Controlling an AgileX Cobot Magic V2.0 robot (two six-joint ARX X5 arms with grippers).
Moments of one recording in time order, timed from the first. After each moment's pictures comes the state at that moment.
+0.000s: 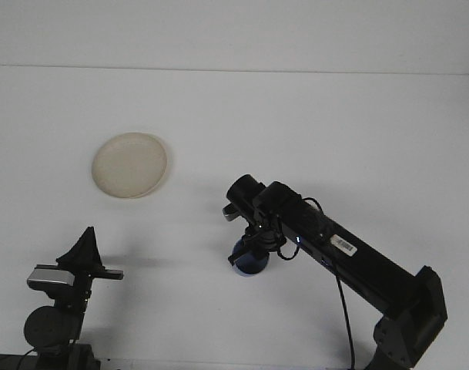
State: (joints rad) left arm -0.01 0.01 0.03 0.25 0.03 -0.04; right arm 0.76 1.80 1.55 -1.25 -0.05 0.18
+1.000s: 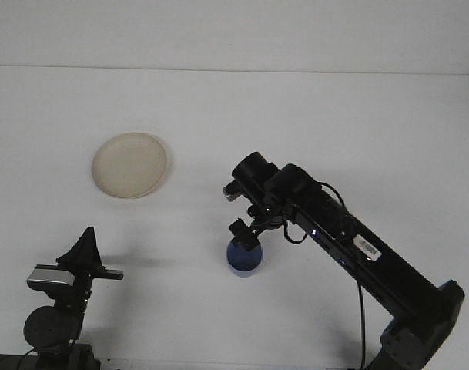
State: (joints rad) left arm -0.01 0.01 0.03 0.25 0.03 -0.04; right arm 0.71 1.76 1.76 -1.34 0.00 0.08
